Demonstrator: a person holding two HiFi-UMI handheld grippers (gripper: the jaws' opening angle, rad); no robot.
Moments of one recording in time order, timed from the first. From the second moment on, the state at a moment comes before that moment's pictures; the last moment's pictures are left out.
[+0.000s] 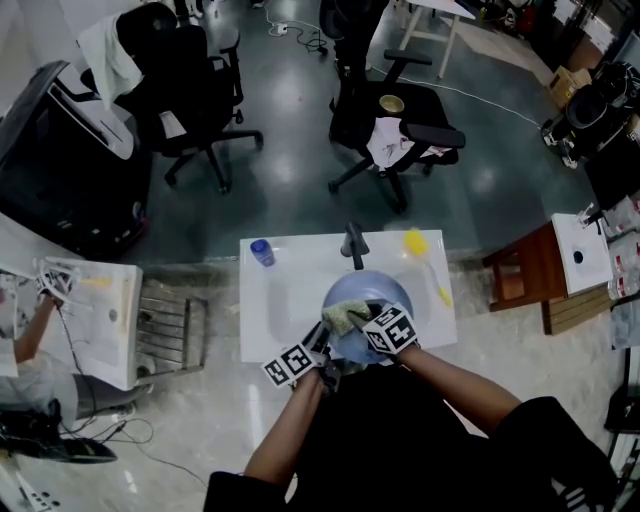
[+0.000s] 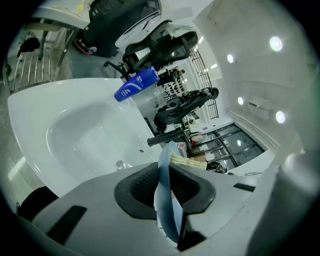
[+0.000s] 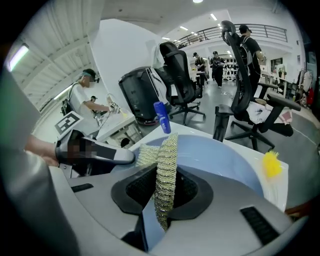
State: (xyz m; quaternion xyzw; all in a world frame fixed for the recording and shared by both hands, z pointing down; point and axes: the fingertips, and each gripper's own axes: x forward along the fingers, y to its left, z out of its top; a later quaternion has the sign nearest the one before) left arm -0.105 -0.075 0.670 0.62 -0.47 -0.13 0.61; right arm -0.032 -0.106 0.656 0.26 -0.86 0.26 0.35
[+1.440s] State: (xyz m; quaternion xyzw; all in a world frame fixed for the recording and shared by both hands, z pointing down) left arm -0.106 -0.071 0.663 0.64 -0.44 -0.13 0.62; right arm 0.014 -0.141 0.673 0.32 -0.82 0.23 0.42
